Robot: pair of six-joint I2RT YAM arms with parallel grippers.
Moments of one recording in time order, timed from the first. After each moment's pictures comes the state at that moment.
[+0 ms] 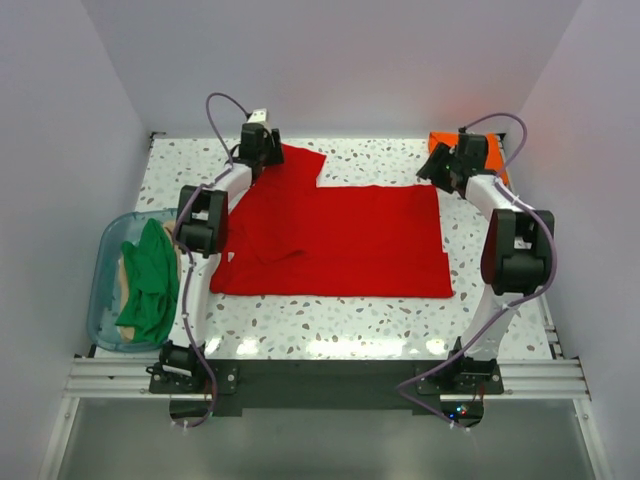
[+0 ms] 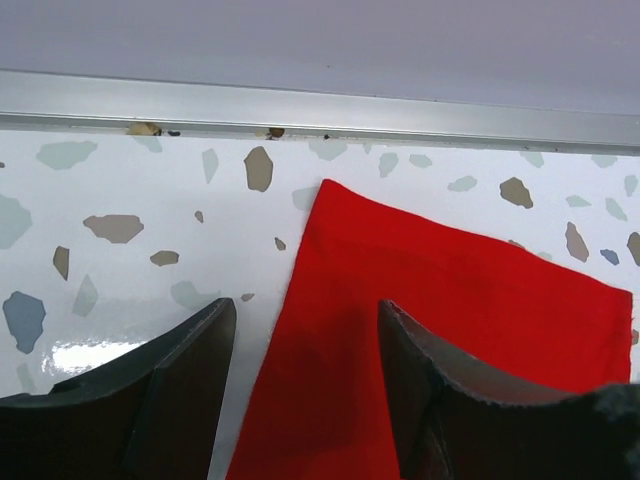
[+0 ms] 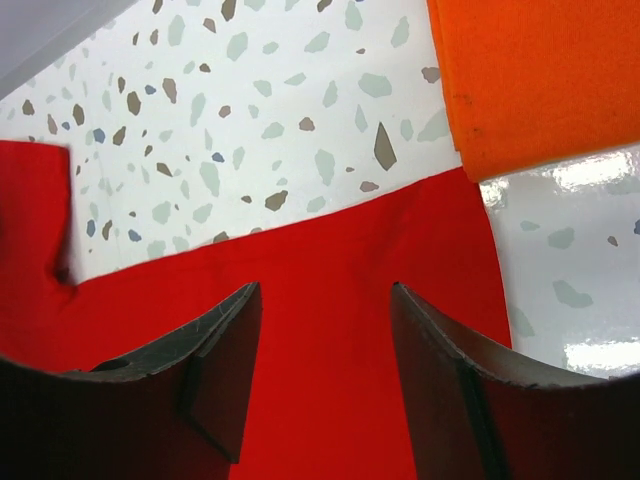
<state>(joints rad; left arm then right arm) -0.19 2.56 2.03 0.05 -0.03 -0.27 -0.05 1.91 1.40 -0.16 -0.15 0.47</state>
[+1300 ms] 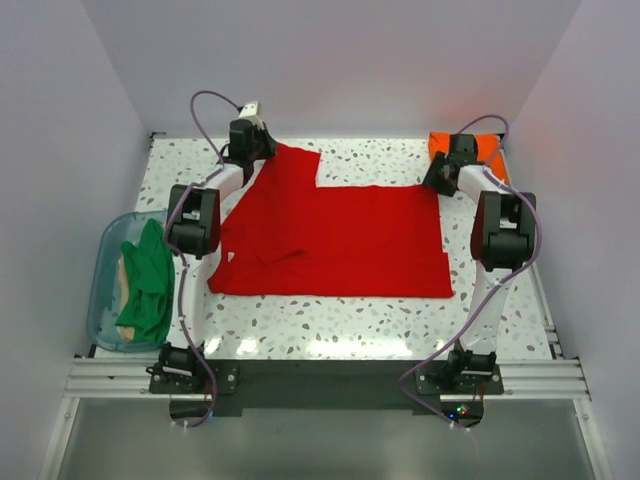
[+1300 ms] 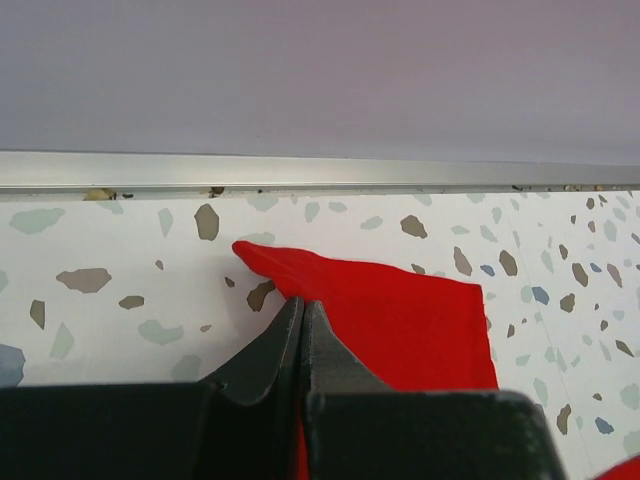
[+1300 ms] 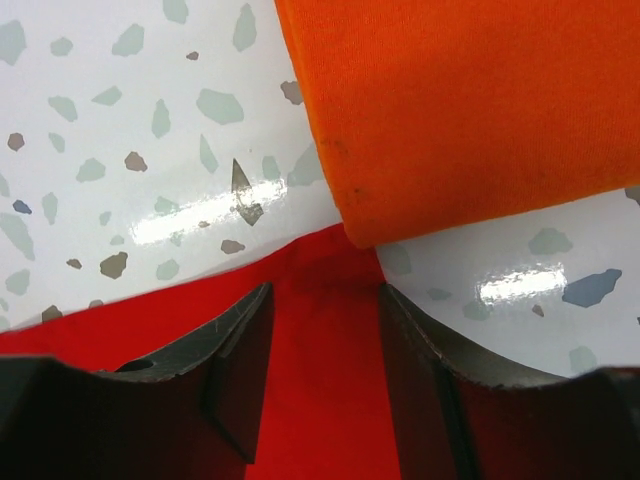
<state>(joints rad) -0.16 2.48 1.92 0.25 0.14 -0.33 -0.05 2.19 1.63 -0.32 -0.02 0.37</state>
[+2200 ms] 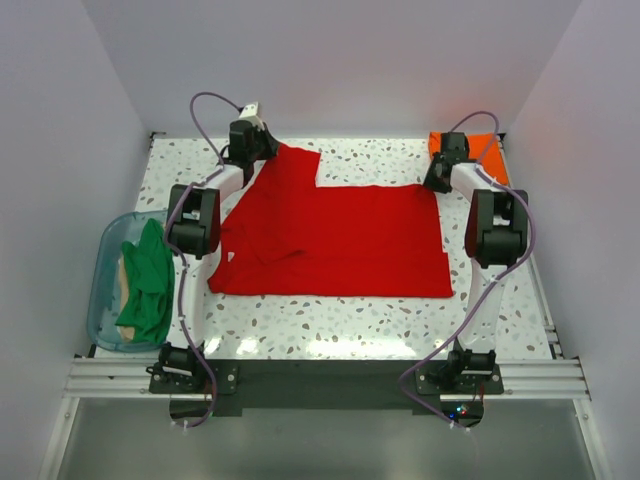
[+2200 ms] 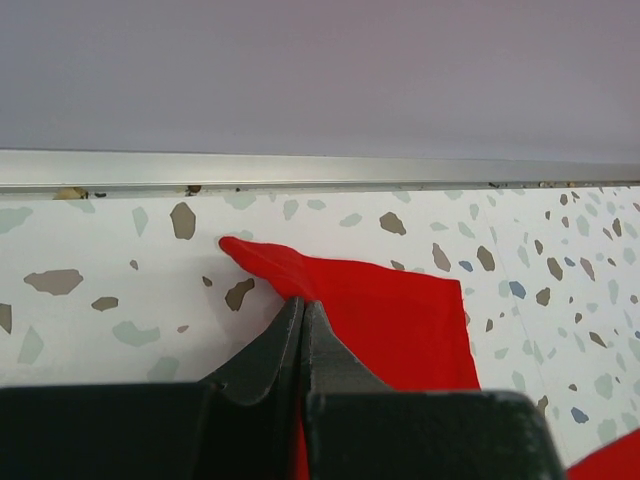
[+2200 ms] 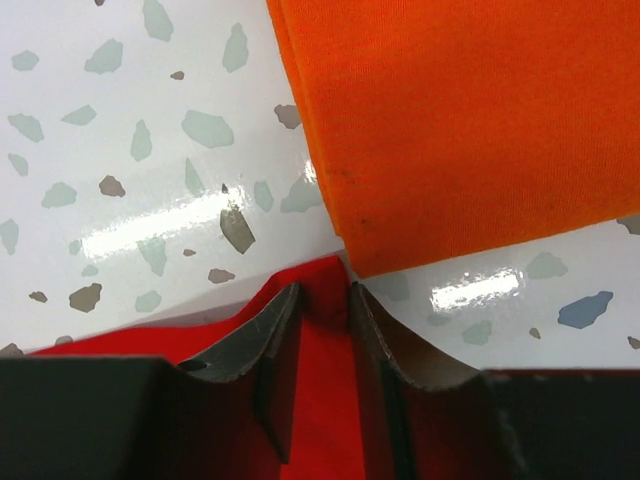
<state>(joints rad) -0.16 2.48 1.90 0.28 0.18 -0.36 -0.02 2.24 1.69 -0.33 0.10 0.33</state>
